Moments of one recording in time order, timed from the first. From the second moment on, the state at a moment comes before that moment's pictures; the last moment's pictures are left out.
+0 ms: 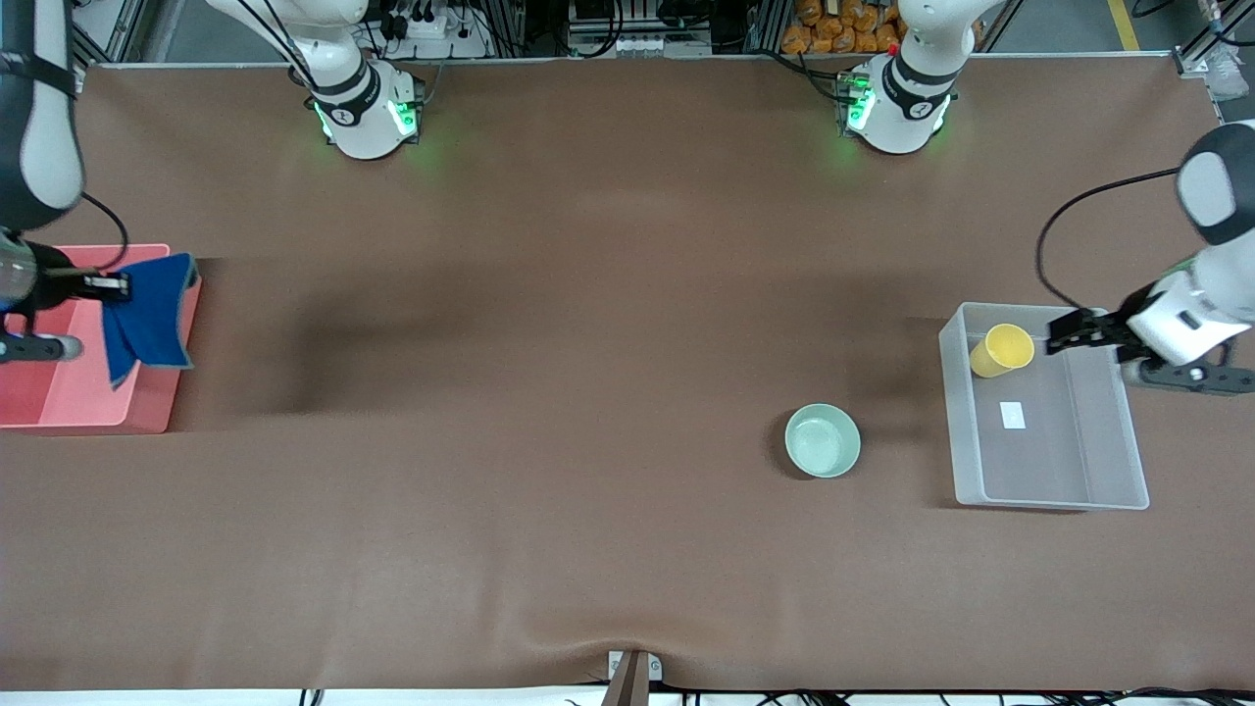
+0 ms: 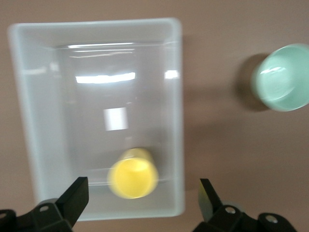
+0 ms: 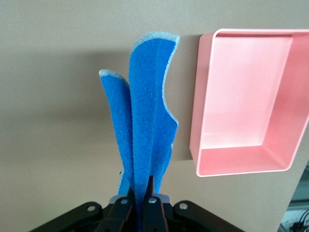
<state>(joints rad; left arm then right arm) 0.53 0.15 -0.51 -1.92 0.02 2.04 0.09 -0.17 0.11 -0.03 -1.72 -0.16 1.57 -0.22</state>
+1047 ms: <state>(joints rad) 0.31 0.59 -0.63 -1.86 0.38 2.26 -0.75 -0.54 0.27 -0.04 -1.67 -0.28 1.73 -0.55</state>
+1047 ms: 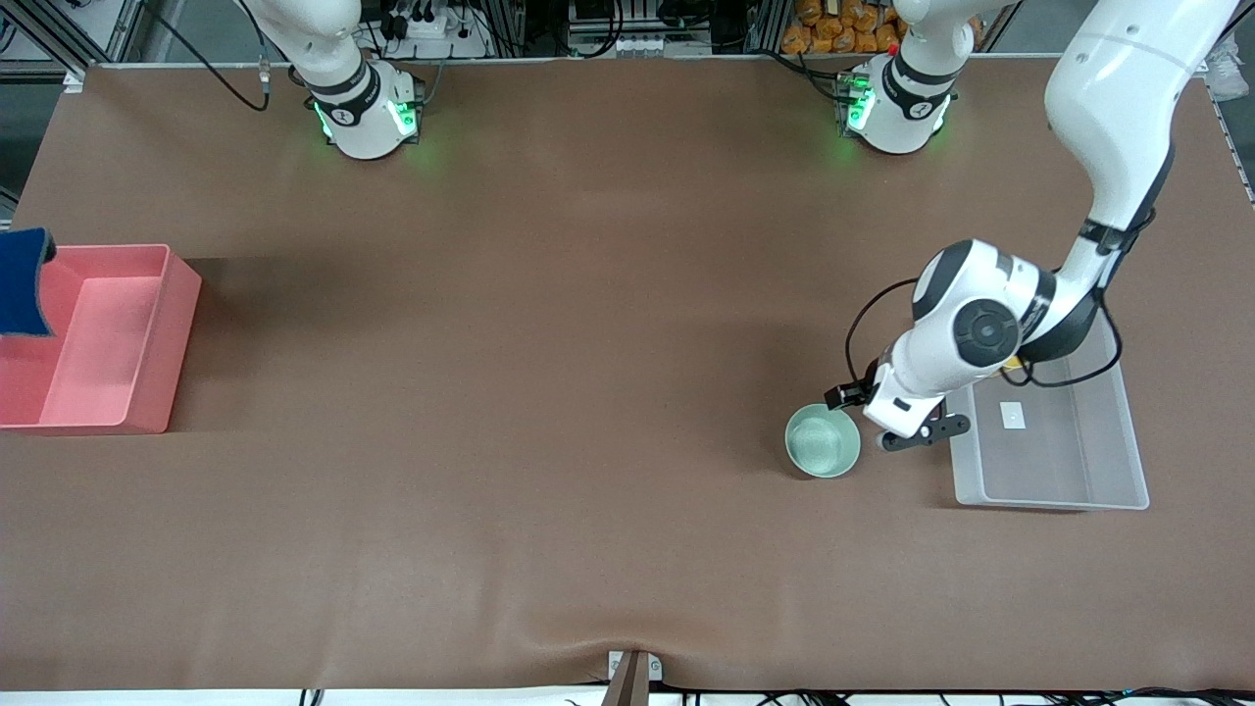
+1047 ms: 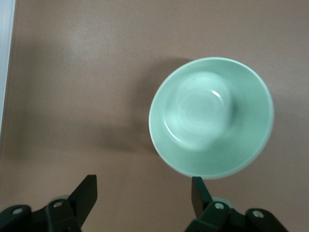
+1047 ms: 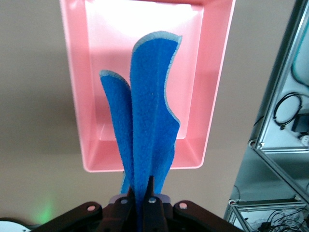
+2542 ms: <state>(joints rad) 0.28 0.70 -0.60 -1.76 0.41 2.31 -0.81 -0.65 0.56 -0.03 -1.65 -0.27 1.96 -0.55</state>
